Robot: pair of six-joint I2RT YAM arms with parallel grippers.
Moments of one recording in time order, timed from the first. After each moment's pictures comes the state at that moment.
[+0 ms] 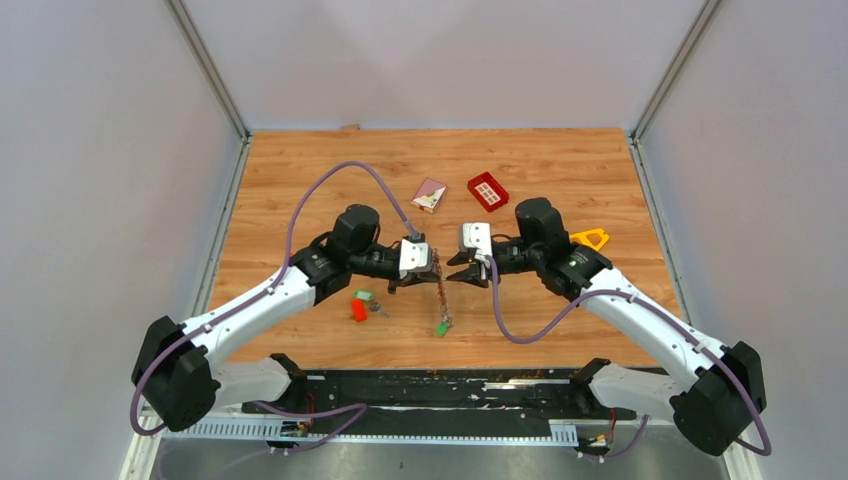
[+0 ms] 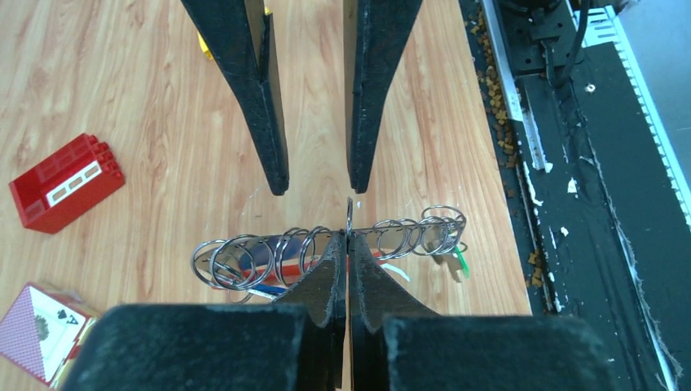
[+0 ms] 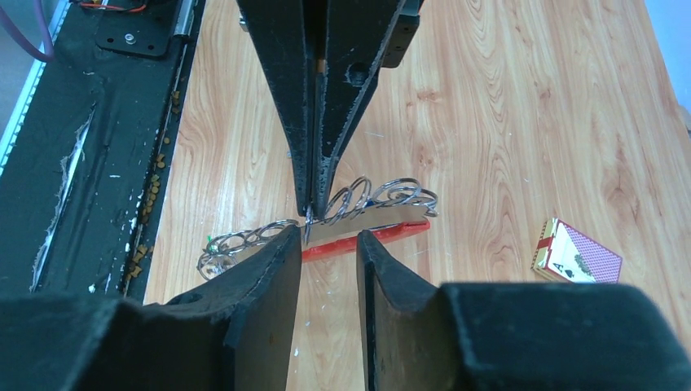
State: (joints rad) left arm -0.71 1.19 0.82 -0.13 0.82 0.55; right arm 0.64 1.13 0.89 -0.25 -0.81 -0.62
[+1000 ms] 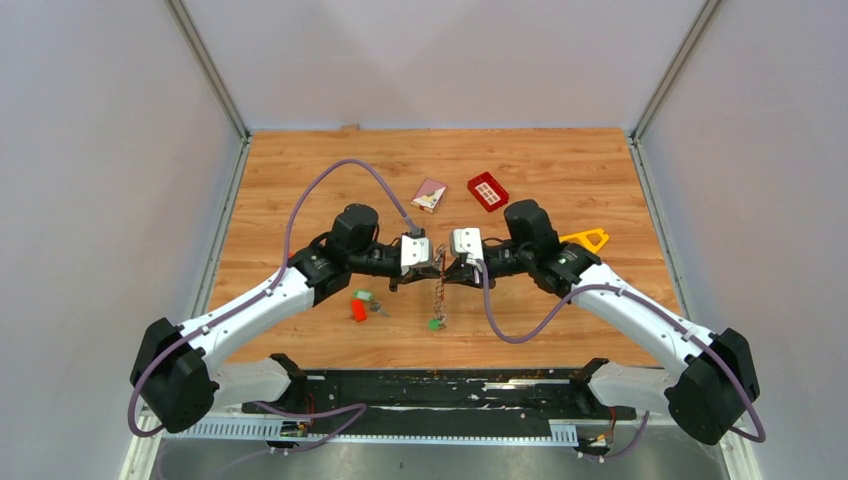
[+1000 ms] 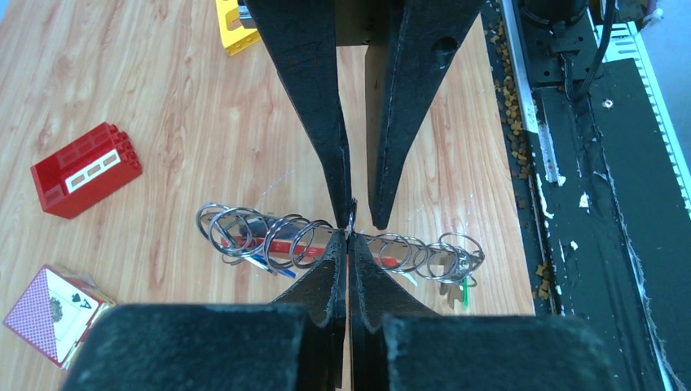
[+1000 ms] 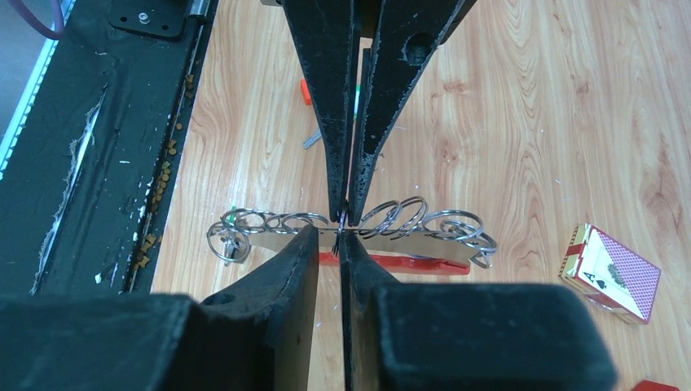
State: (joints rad) left arm -0.72 1.18 0.84 -0.12 0.75 0.50; right arm 0.66 1.18 0.89 -0.27 -0.83 -0.67
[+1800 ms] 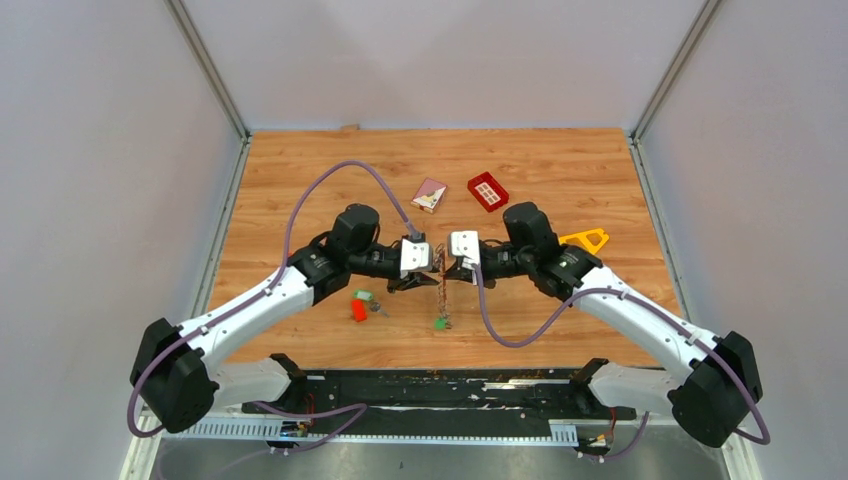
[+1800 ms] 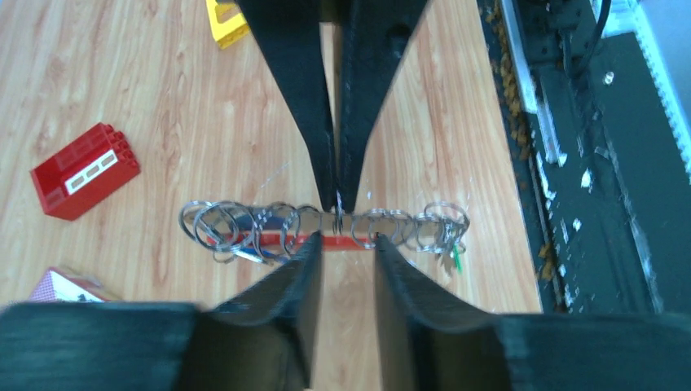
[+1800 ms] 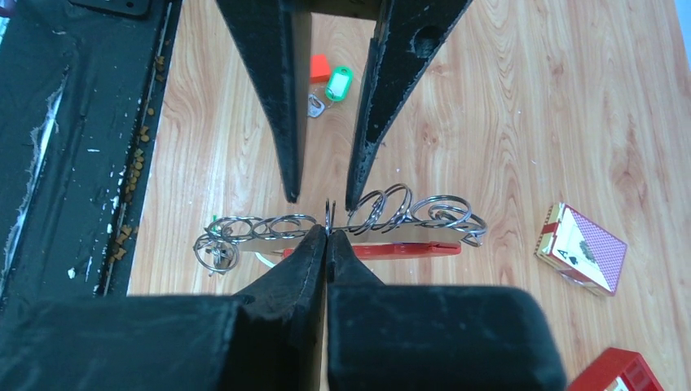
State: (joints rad) left arm -0.72 1.18 0.84 -0.15 0.77 0.55; right arm 0.69 1.16 0.89 -0.28 -0.73 -0.68
